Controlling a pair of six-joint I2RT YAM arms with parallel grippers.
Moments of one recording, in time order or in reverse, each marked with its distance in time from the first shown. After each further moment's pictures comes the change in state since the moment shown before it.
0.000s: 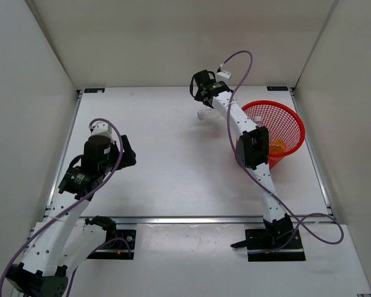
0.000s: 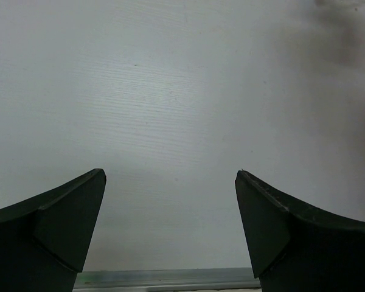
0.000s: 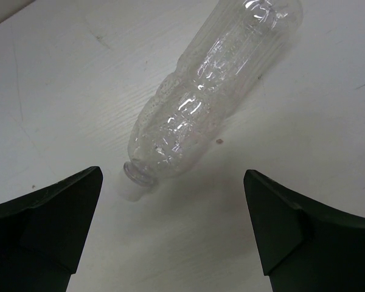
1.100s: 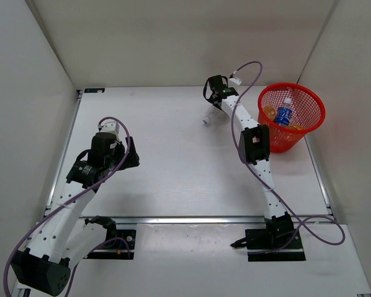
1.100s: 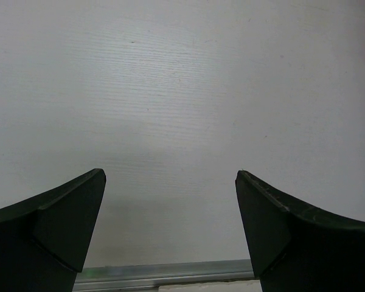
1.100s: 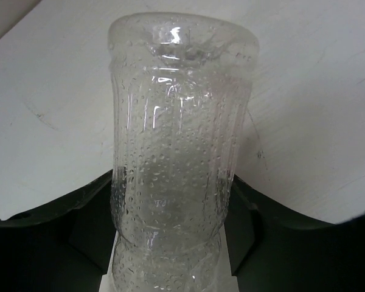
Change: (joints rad) left arm 0.023 0.095 -0.031 0.014 0.069 0.040; right arm -0.130 0.195 0.045 0.194 -0.077 0.032
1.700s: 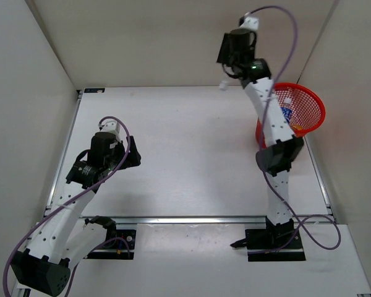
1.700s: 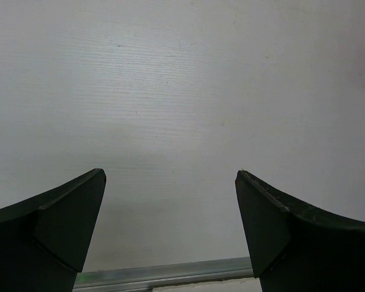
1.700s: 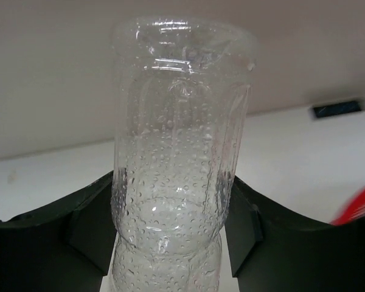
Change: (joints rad) left arm 0.000 -0.003 0.000 0.024 0.036 -0.002; right arm 0.039 -0.491 0.010 0.017 -0.108 -0.493
